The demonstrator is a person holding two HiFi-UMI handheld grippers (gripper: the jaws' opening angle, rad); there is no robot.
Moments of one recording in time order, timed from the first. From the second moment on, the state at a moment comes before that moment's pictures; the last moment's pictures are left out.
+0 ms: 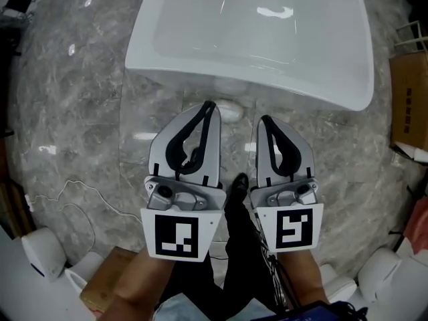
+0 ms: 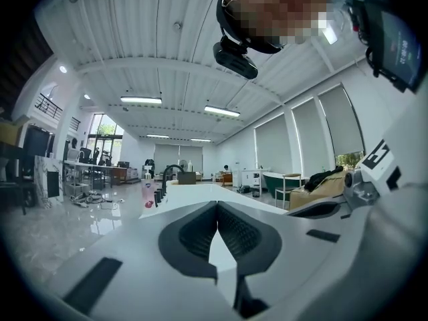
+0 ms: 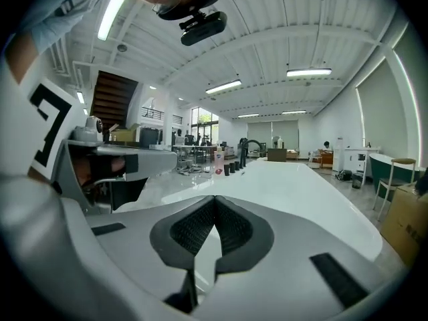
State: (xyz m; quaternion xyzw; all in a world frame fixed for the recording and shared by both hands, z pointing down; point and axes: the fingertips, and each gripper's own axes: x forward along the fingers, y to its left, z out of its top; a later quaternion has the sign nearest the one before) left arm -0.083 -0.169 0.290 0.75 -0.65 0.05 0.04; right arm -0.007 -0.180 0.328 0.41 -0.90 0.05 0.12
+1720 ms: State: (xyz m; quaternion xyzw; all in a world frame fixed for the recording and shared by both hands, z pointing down) left arm -0.095 -0.183 0.318 0.75 -0.66 0.06 0.04; right arm -0.010 -0.189 0.352 0.43 -0.89 0.07 0.11
